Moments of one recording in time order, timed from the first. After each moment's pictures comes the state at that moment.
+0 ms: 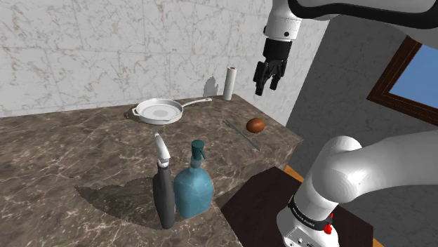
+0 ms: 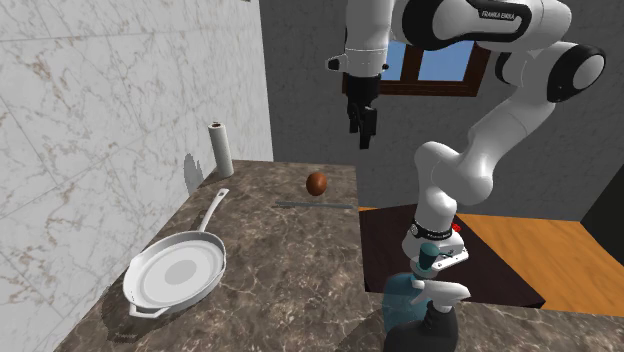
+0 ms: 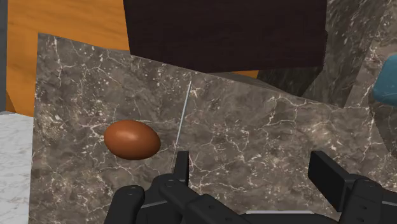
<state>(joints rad) 0.01 -0.81 -0.02 -2.33 -0.05 1.48 0.05</state>
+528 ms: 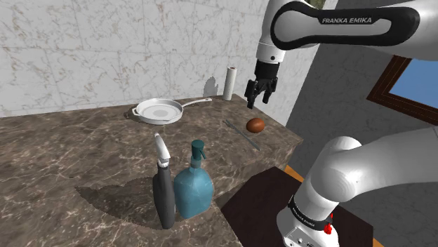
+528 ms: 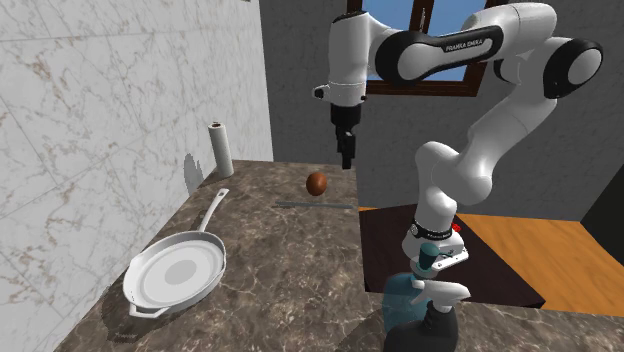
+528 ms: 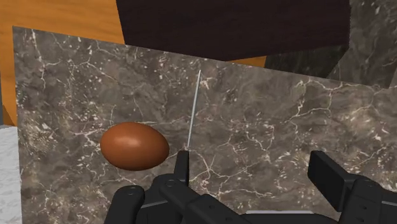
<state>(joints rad) -0.03 -0.76 -0.07 -2.48 -0.08 1.68 0.07</state>
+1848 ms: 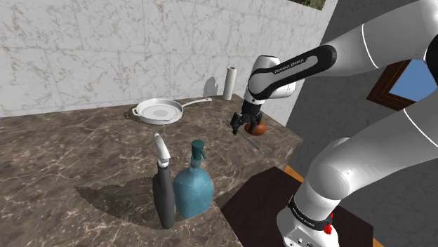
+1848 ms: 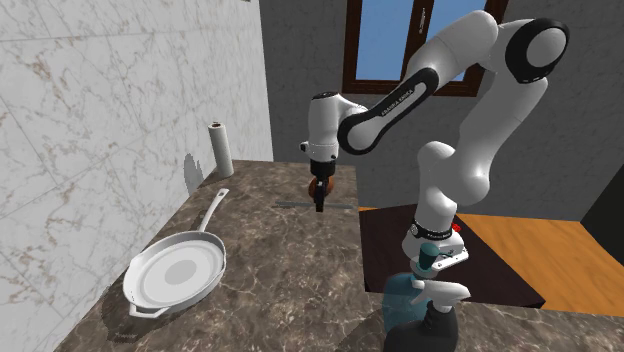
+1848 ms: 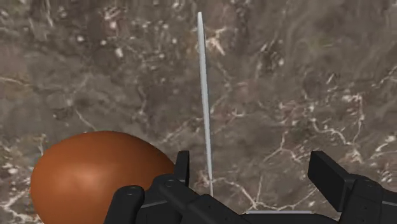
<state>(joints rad) -0.12 -0.46 -0.16 -2.73 0.02 2.28 0.10</state>
